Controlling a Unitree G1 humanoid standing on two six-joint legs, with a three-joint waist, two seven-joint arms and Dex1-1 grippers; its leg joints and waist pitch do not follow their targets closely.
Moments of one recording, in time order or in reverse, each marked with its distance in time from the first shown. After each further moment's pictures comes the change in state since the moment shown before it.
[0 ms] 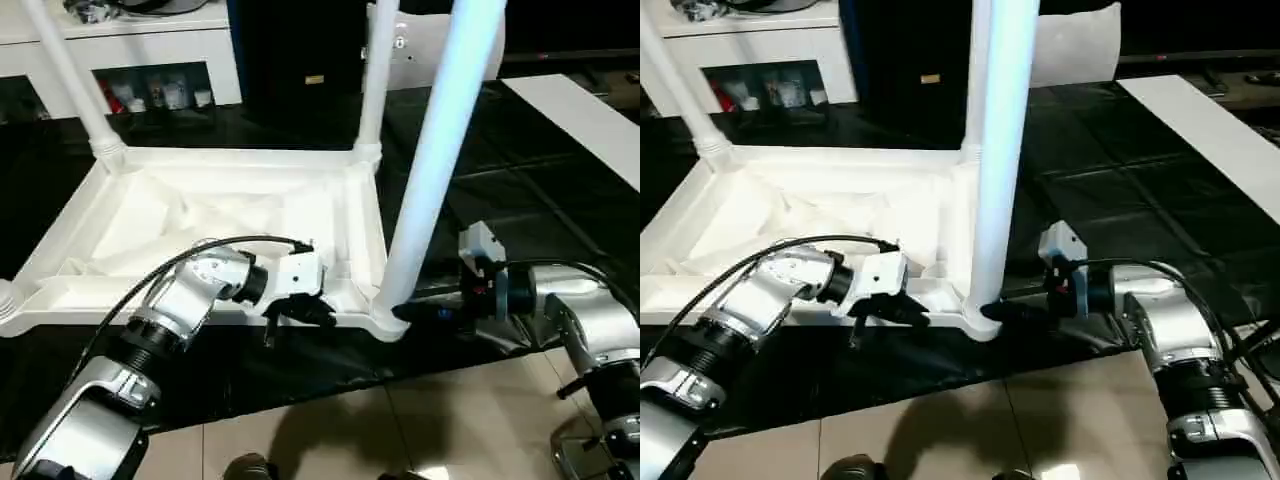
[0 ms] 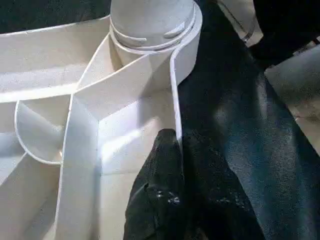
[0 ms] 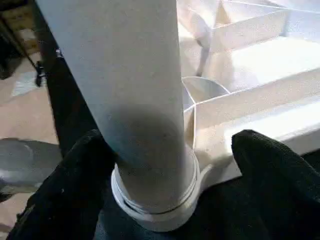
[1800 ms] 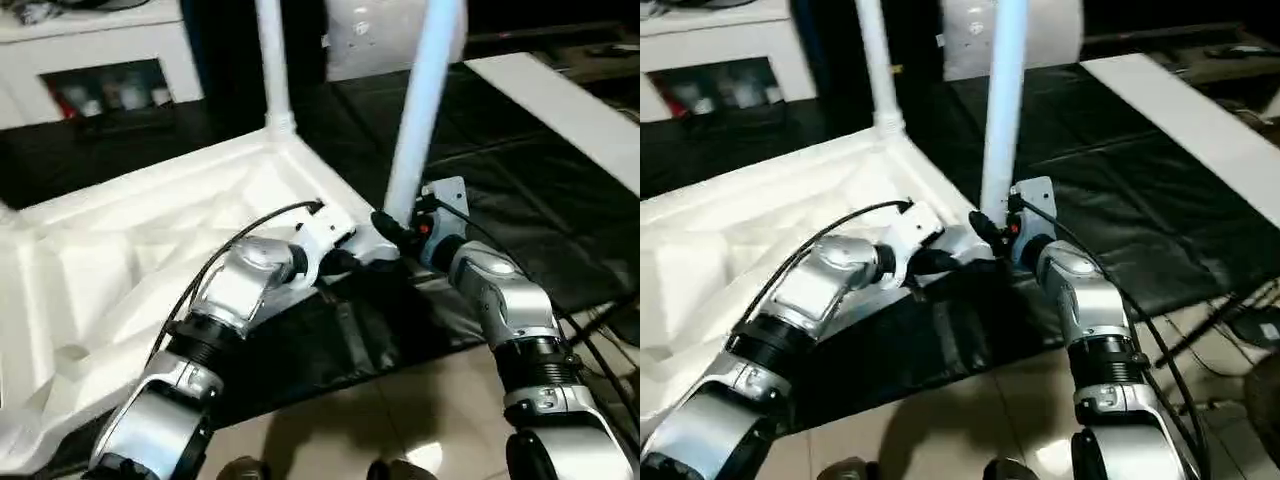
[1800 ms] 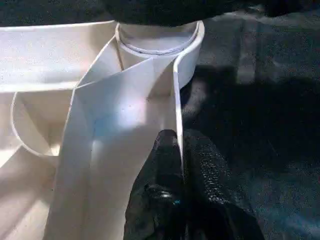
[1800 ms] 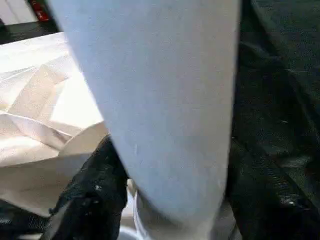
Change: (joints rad) left arm -0.048 -0.269 0.160 -0.009 0.042 0.448 0.491; right arm -0.123 0.379 -0.171 0.051 -0.083 0.165 -0.869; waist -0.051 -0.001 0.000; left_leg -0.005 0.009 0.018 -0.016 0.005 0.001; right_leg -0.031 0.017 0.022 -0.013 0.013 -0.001
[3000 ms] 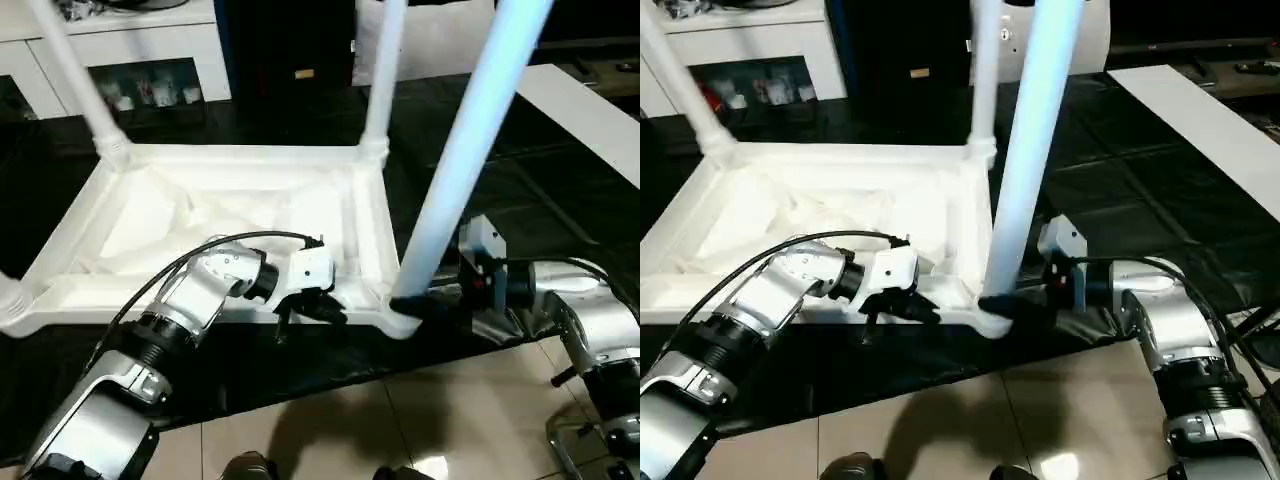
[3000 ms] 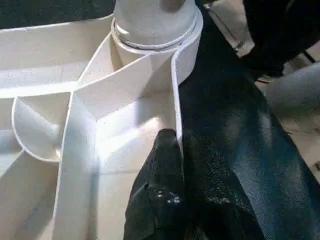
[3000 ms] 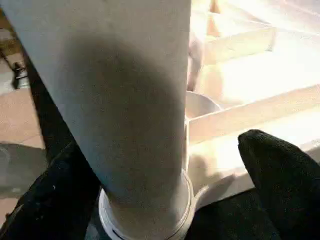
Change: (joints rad) left arm 0.019 0.242 -0.162 0.022 -0.056 -0.395 -0.485; right arm 0.125 -0.386 0.168 -0.069 0.091 -0.218 0.821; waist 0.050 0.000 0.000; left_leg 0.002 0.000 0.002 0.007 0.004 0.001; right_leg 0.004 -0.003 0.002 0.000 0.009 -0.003
